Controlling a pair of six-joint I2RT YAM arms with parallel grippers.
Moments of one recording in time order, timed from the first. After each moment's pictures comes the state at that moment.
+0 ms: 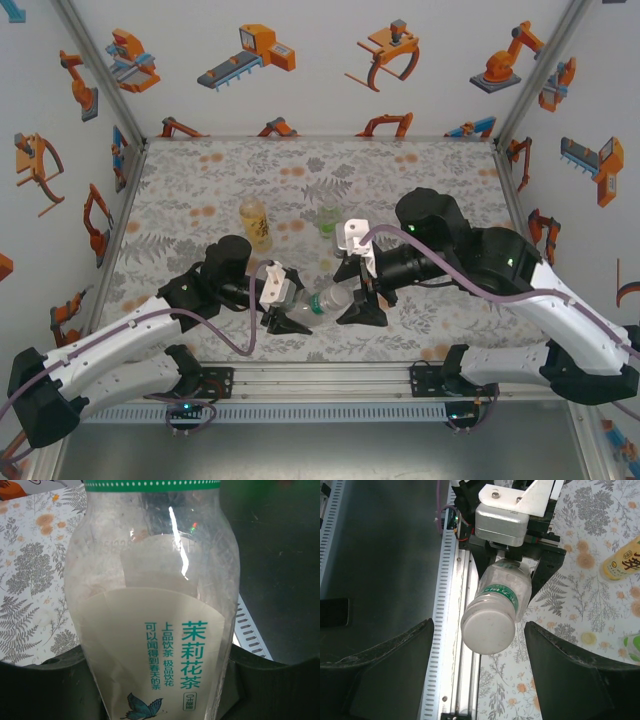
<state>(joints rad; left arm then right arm) -0.91 0.92 0.67 -0.17 0.92 0.44 1.08 1.13 1.59 -1.01 -0.55 -0.27</state>
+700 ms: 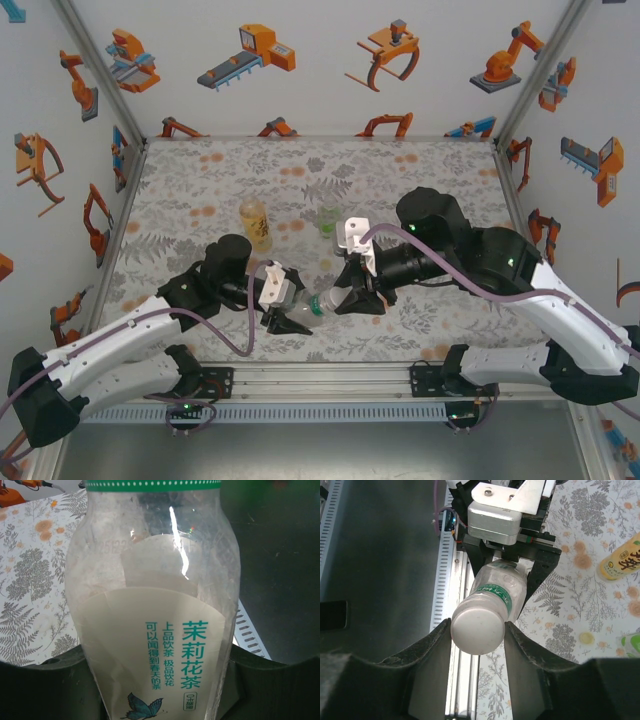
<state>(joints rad) -0.91 0.92 0.69 -0.18 0.93 0.45 1.08 1.13 1.59 -1.00 -0.54 -0.26</state>
